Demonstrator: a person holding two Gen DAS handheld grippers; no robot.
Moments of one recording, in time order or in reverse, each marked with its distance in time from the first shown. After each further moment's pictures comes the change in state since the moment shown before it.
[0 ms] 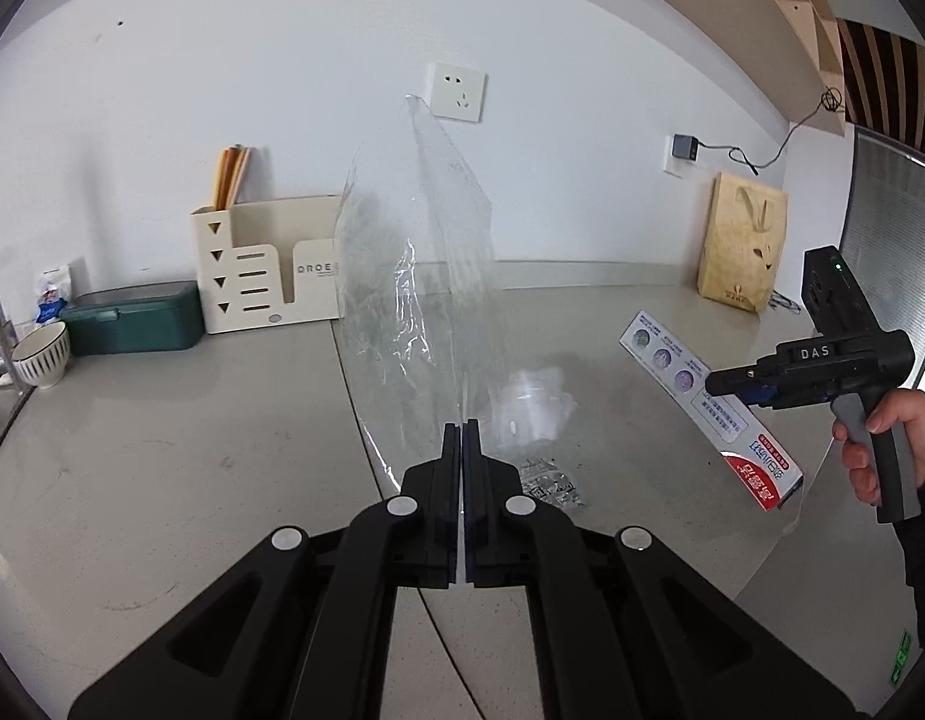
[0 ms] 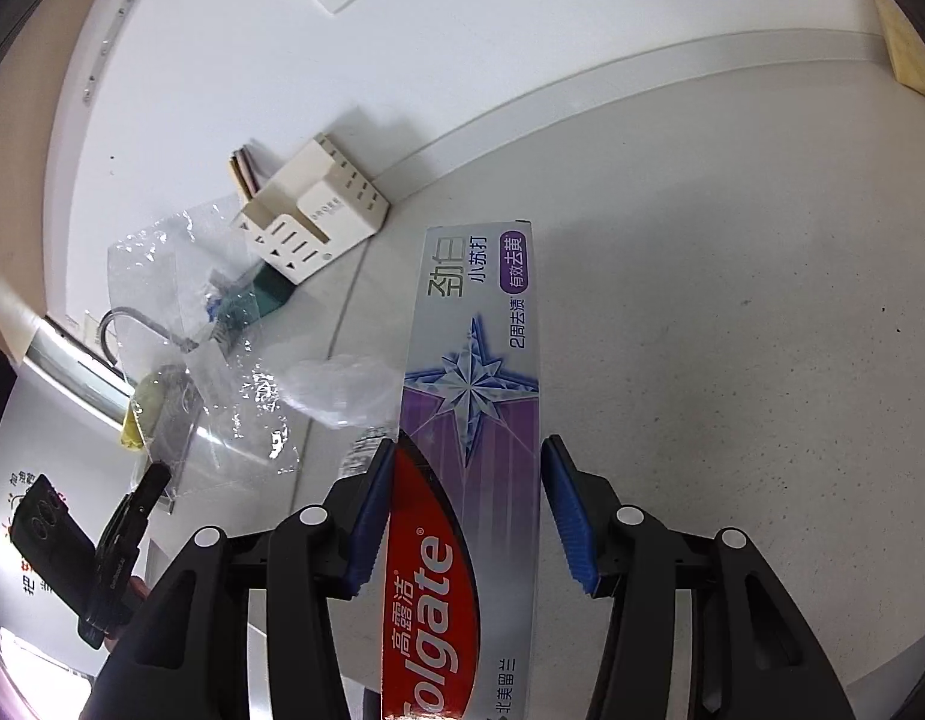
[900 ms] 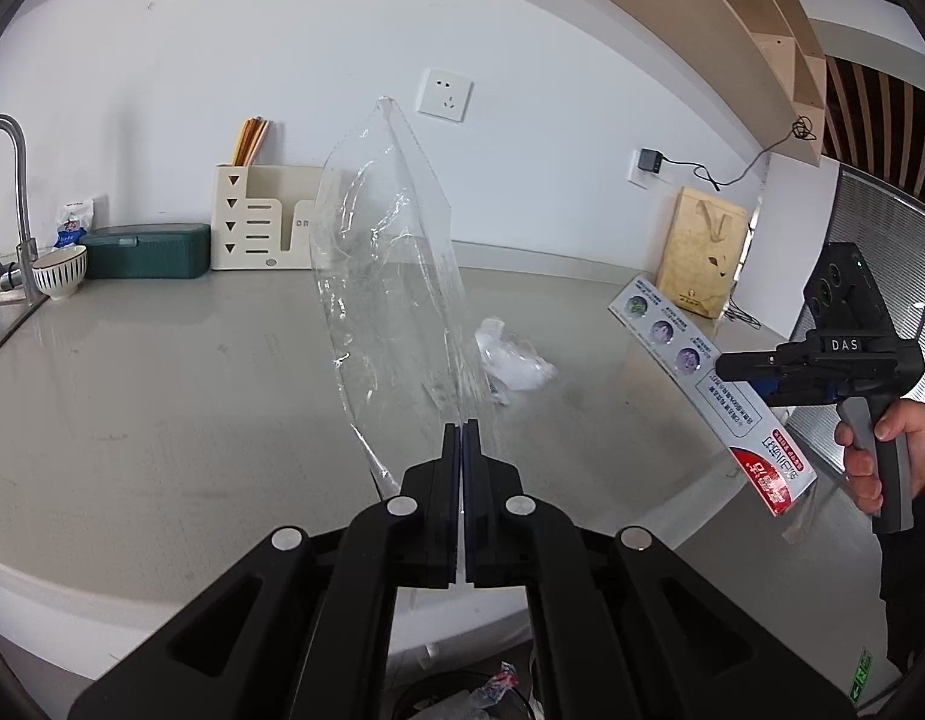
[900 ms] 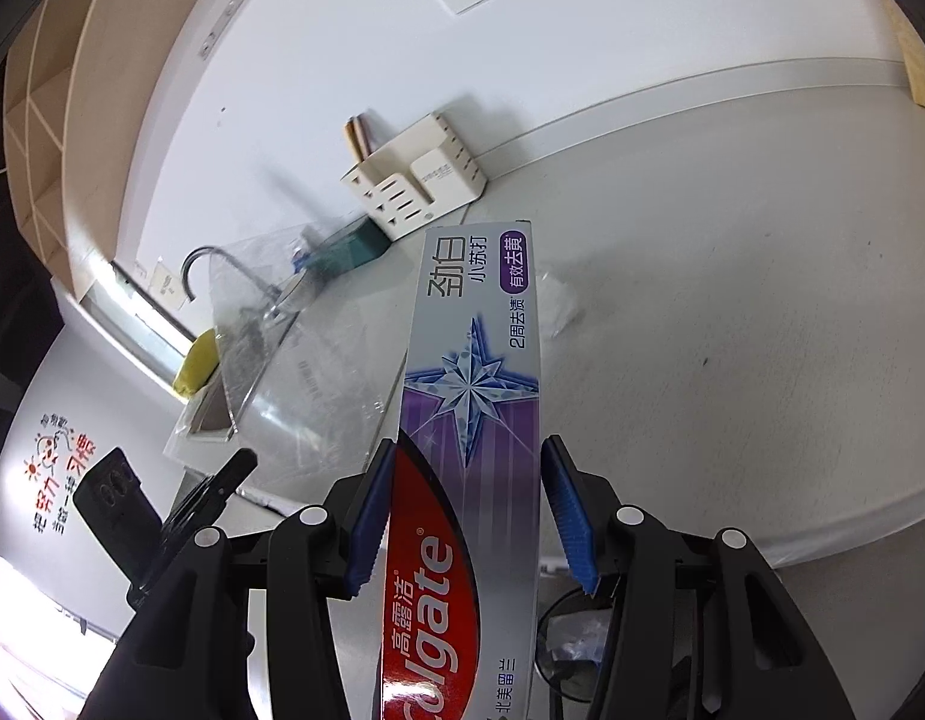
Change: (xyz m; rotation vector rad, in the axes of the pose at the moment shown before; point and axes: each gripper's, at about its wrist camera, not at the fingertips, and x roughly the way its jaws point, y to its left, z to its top) left arm -0.088 -0.028 -0.087 -0.075 -0.014 -0.067; right arm -0.054 0.046 -0.096 -0.119 -0.012 0.117
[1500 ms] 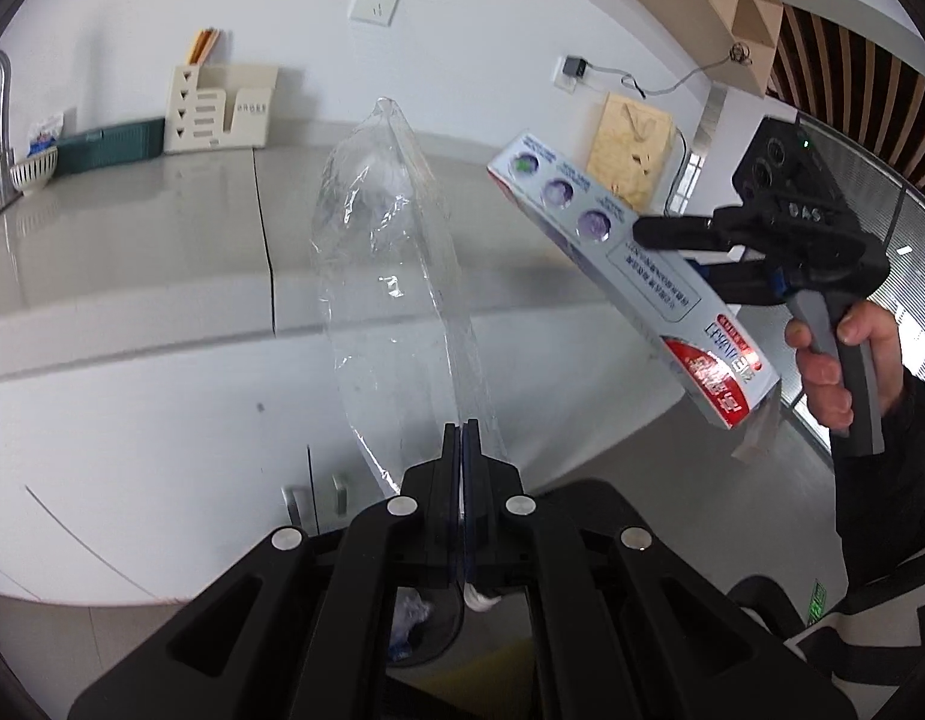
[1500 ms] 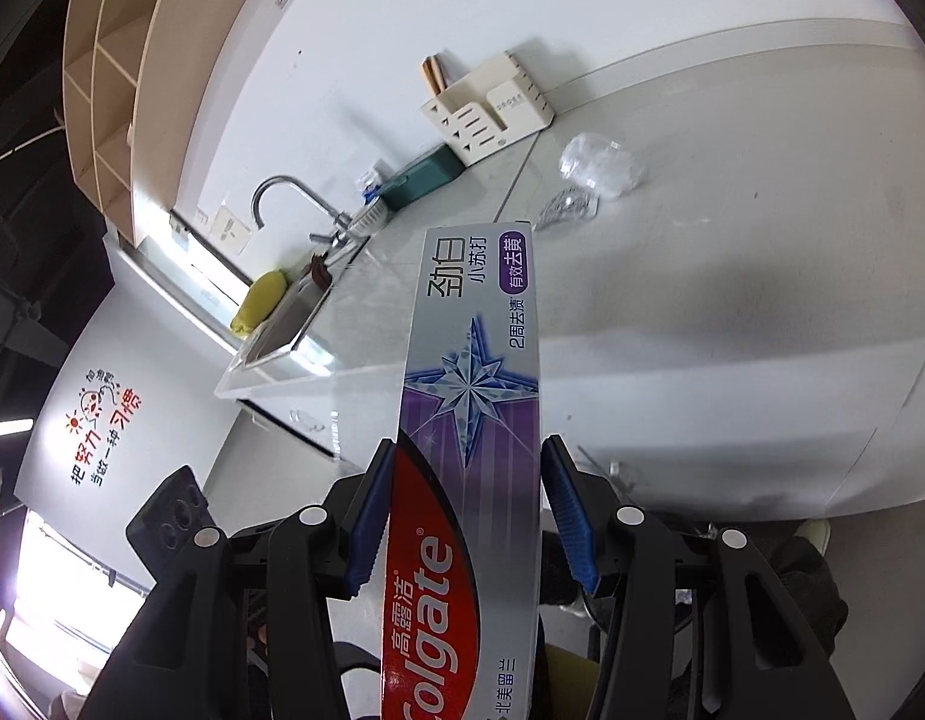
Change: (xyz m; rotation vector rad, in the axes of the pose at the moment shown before) left arm -0.070 -0.072 -0.133 0.000 0.202 -0.127; right arm -0.028 0.024 -0.130 -0.038 0.080 0.131
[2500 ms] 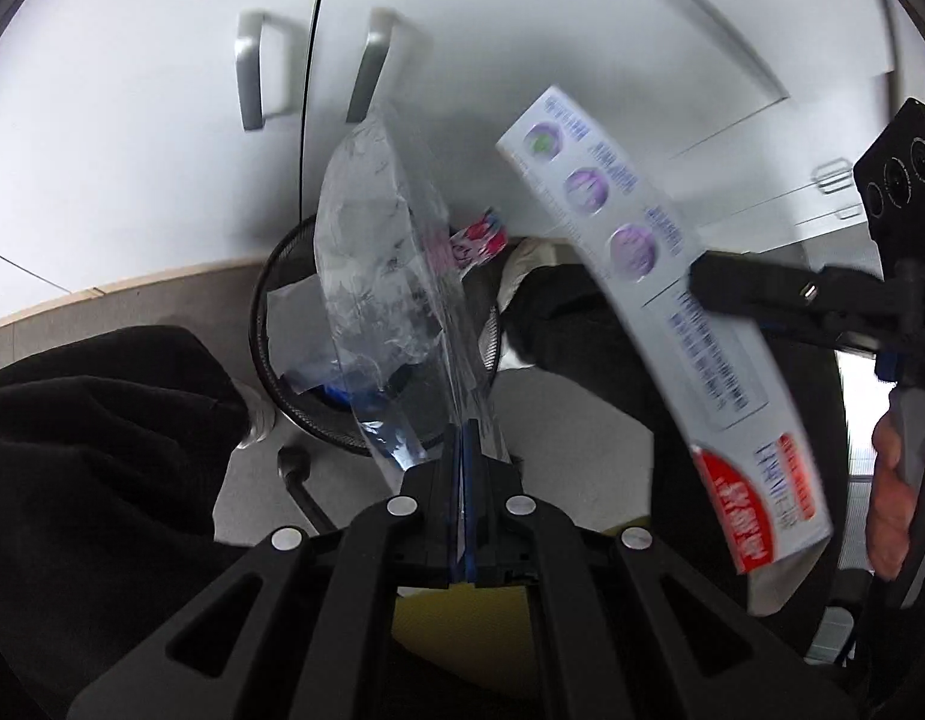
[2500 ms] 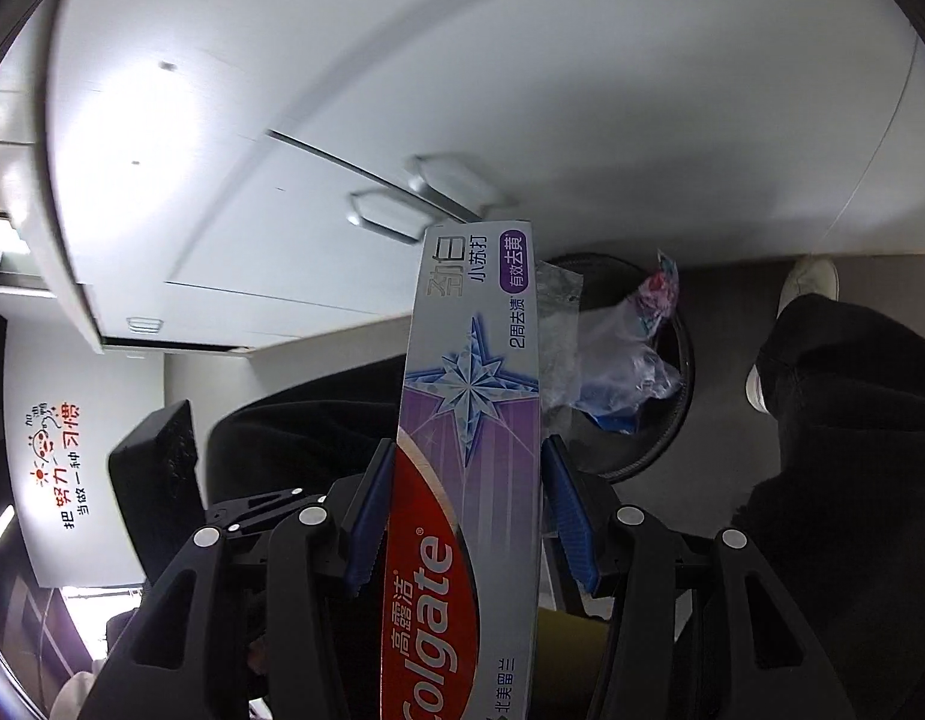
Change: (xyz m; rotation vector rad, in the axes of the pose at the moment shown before) left arm 0.248 0.084 -0.185 -0.365 0.707 0.064; right arm 0.213 -0.183 -0.161 0.342 0.465 -0.202
